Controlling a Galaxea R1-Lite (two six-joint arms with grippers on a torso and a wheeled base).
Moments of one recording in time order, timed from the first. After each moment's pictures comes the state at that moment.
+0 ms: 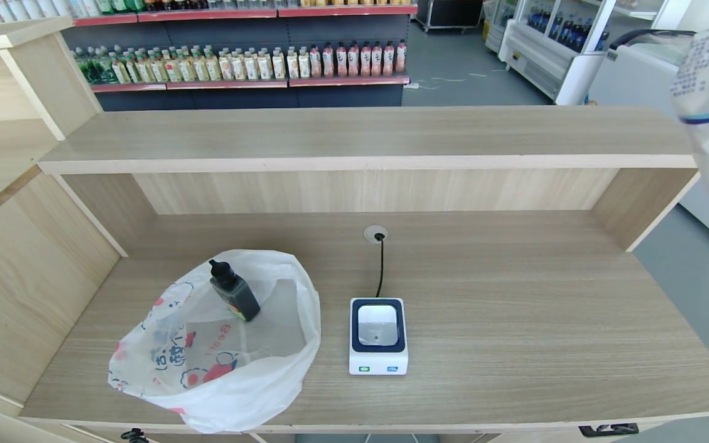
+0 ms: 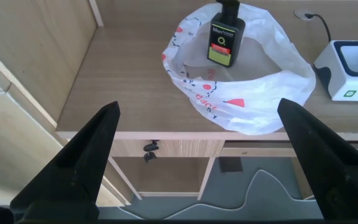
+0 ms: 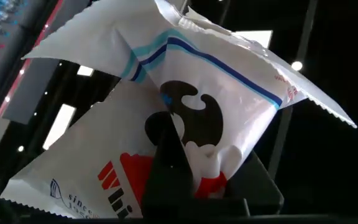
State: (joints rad) left arm 0.00 0.00 0.00 0.00 -0.01 0.00; right arm 0.13 1.13 -0.45 -1.54 0.83 -2.29
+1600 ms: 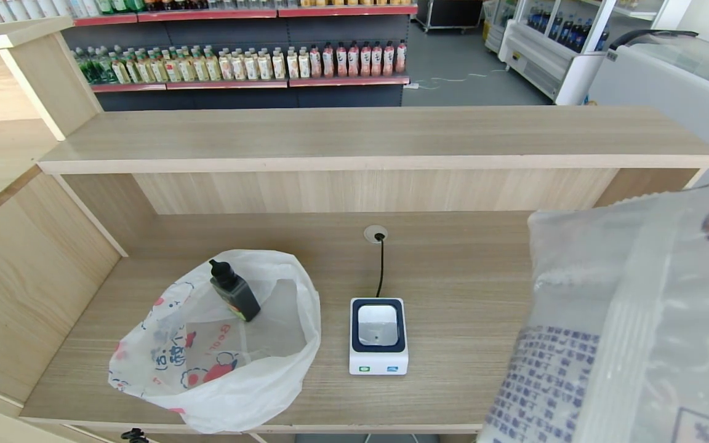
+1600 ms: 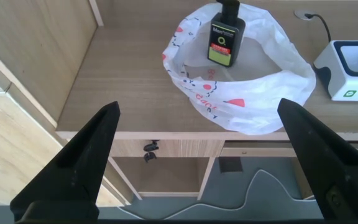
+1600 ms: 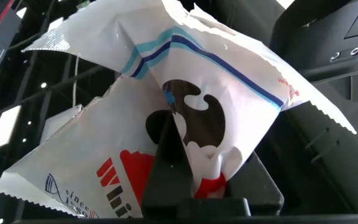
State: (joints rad) left arm 0.00 0.00 0.00 0.00 -0.01 0.00; right arm 0.79 1.23 -0.39 -1.23 0.98 -2.80
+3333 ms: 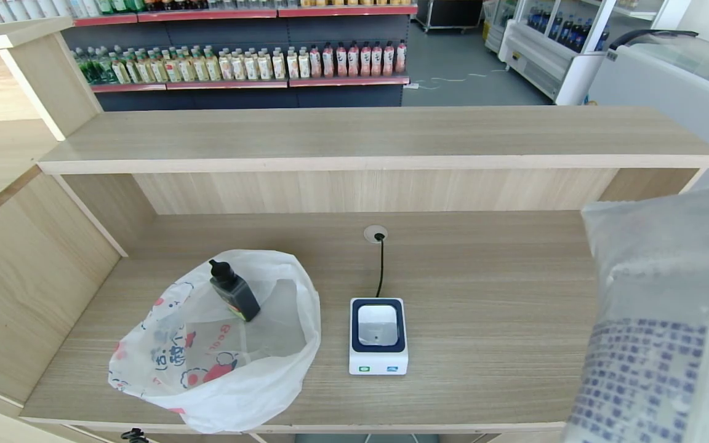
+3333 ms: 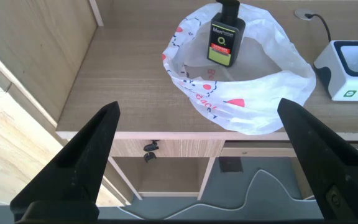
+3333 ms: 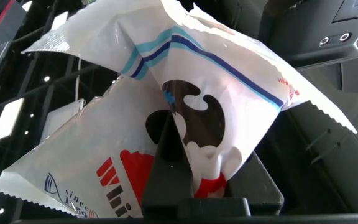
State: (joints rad) left arm 0.00 0.00 0.00 0.00 -0.01 0.00; right arm 0.75 1.12 -0.40 -1.15 0.98 -2.80
